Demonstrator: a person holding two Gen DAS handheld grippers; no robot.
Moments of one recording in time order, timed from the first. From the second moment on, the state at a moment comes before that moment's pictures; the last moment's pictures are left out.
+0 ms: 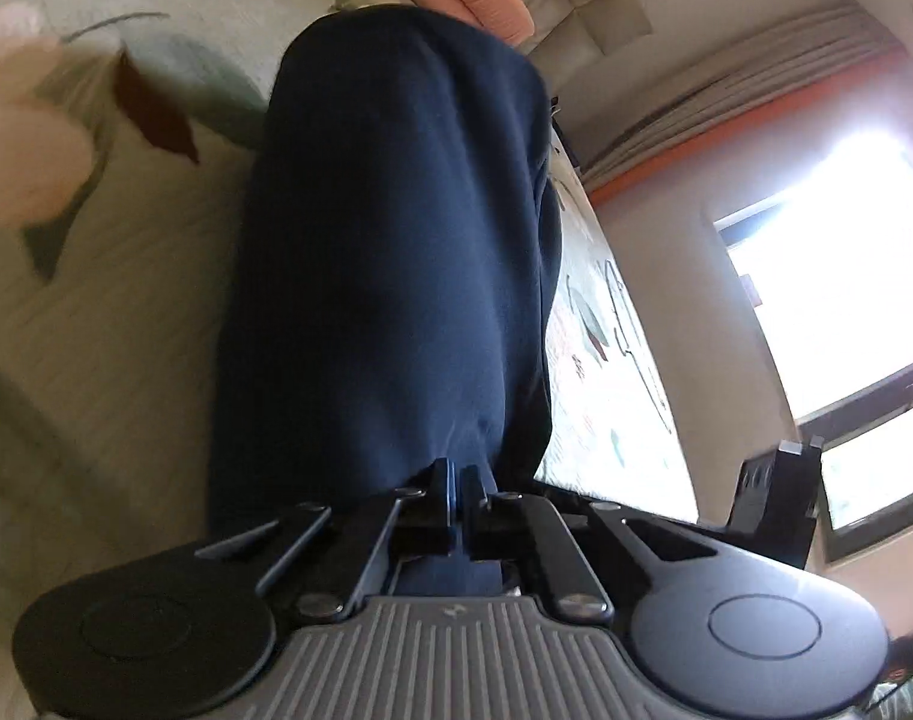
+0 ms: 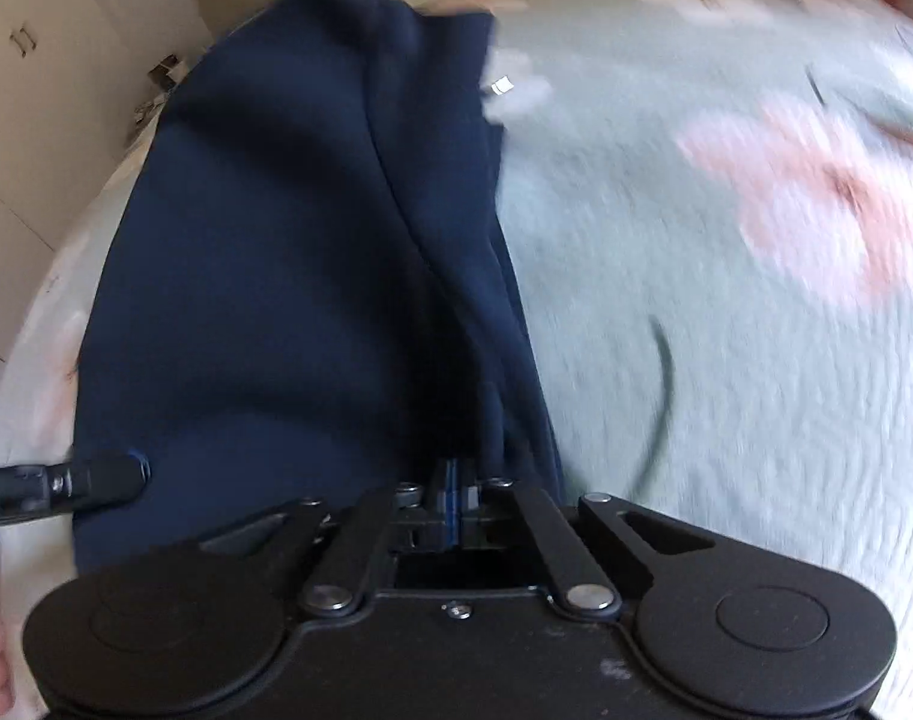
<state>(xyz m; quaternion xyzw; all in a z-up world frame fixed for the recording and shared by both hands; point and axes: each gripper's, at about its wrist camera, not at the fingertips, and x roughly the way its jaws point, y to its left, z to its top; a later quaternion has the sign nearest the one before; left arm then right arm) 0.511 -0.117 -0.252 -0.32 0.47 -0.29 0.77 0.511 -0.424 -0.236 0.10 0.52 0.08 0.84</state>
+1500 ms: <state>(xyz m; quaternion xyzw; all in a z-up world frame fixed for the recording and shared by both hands) 0.528 -0.097 -0.254 -0.27 0.46 -0.29 0.80 0.600 -0.395 -0.184 0.02 0.42 0.08 0.90</state>
